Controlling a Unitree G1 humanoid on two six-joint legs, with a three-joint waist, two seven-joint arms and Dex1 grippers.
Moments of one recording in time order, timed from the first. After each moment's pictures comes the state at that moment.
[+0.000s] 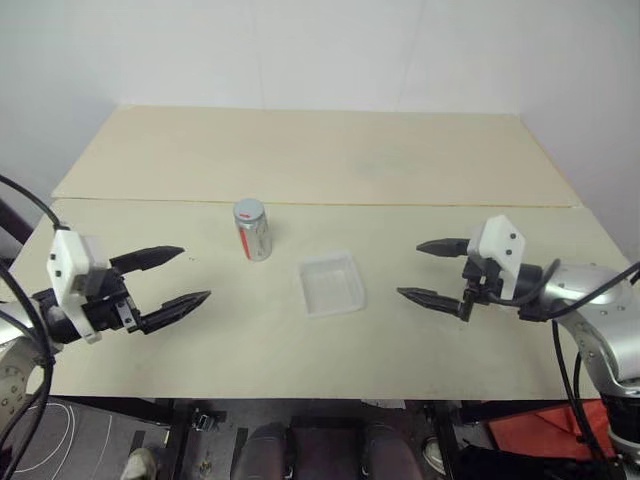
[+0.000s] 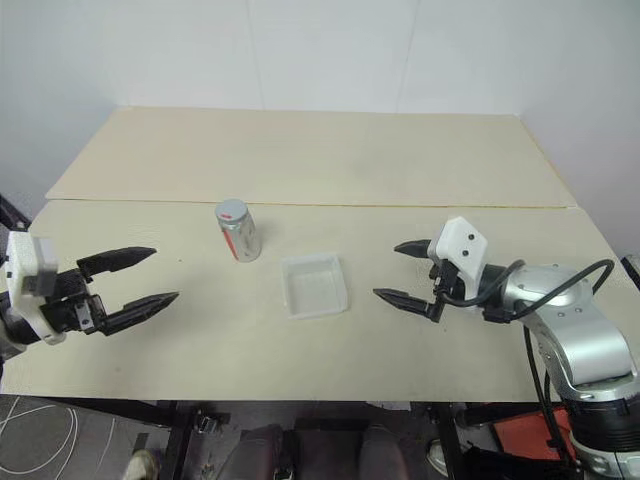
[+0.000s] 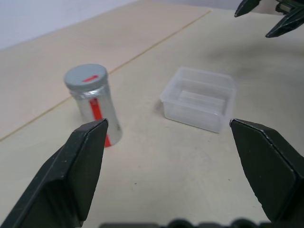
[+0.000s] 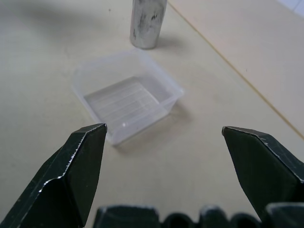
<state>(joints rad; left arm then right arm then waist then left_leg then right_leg) 0.06 0.87 0.52 -0.38 -0.71 0.46 -1.03 -0.29 -0.83 -0.09 -0.38 0.45 0.51 0.95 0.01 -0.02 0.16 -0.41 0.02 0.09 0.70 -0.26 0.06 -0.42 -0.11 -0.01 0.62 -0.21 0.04</state>
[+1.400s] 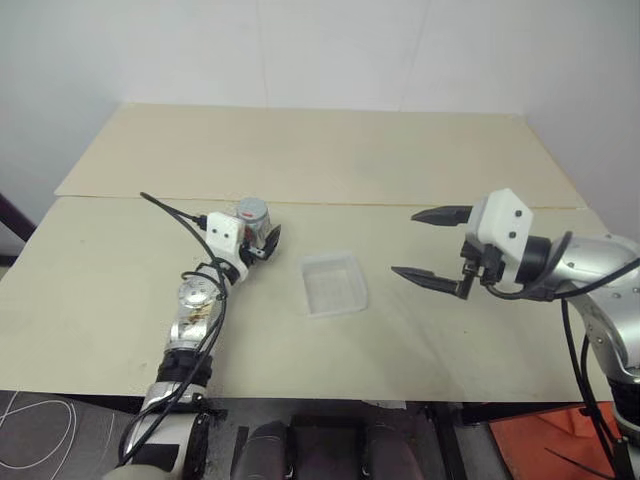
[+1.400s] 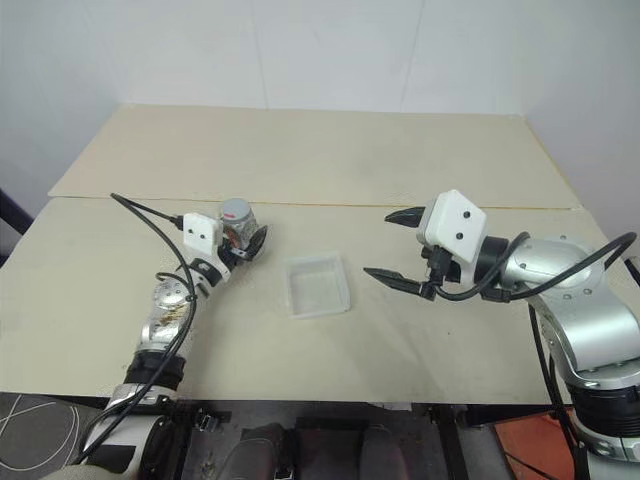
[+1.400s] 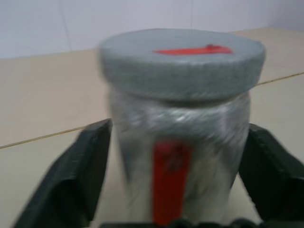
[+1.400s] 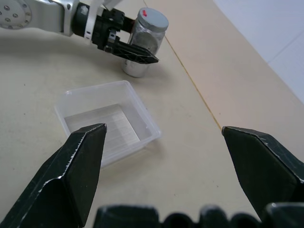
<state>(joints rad) -0.54 0.23 0.08 0.47 -0.14 -0.11 -0.41 -0.40 -0.88 -0.09 -0.49 0.42 0.51 0.92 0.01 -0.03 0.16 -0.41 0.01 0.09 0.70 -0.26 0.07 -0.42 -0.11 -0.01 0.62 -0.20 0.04</state>
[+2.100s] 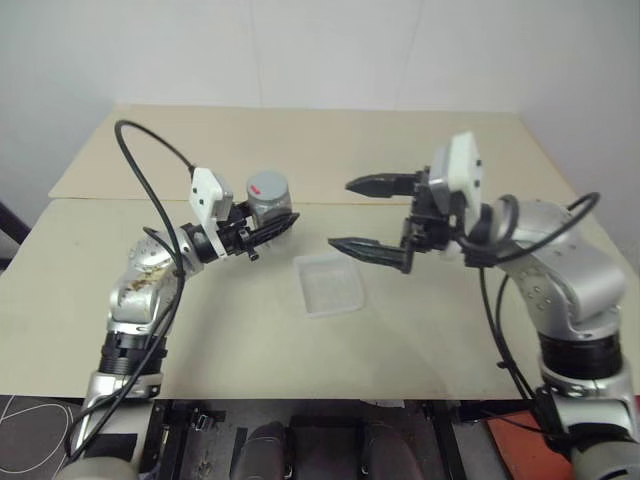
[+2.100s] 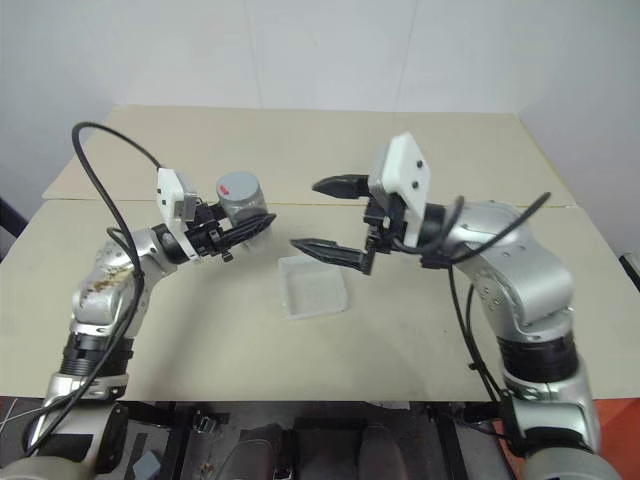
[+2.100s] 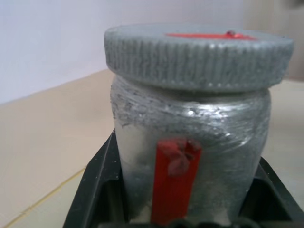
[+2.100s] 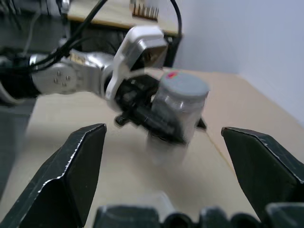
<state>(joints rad) -0.61 0.53 0.03 0.06 -0.53 0.35 -1.04 -0.77 -0.52 0.07 -0.33 0.57 0.65 0.86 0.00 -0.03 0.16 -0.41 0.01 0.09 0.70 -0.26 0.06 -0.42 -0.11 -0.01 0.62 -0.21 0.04</state>
